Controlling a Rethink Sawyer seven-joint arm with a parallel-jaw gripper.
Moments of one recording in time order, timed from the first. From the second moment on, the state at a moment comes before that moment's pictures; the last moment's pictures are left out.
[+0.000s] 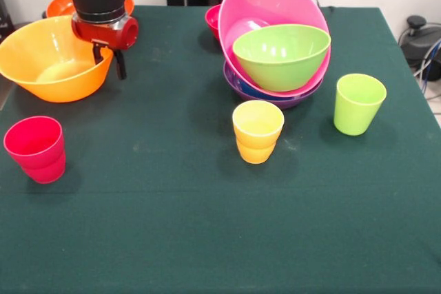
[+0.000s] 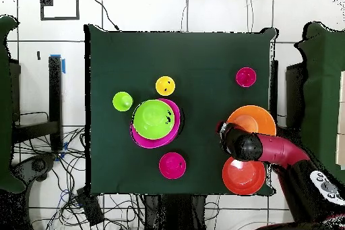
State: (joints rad) arm -0.88 -0.48 0.30 1.73 -0.61 0.31 2.00
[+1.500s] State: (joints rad) arm -0.87 -0.72 0.34 1.79 -0.49 0.45 2.00
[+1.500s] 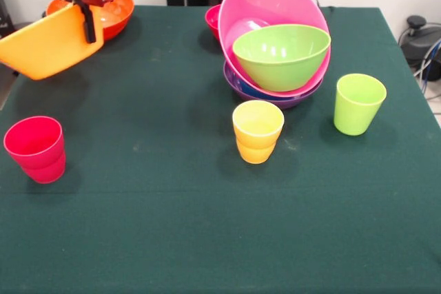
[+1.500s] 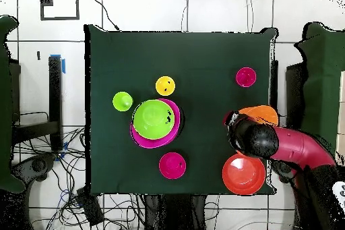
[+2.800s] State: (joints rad) arm -0.85 -0.95 0.52 1.83 -0.23 0.71 2.00
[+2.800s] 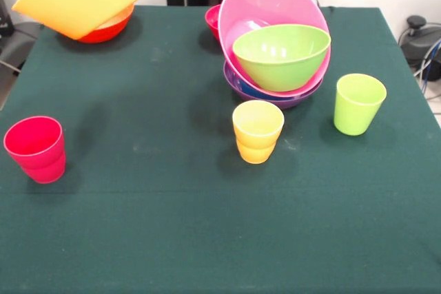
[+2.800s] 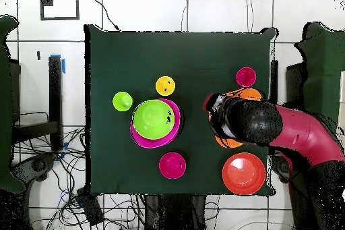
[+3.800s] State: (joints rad) arm -0.82 -1.02 0.59 1.76 -0.14 0.86 2.00
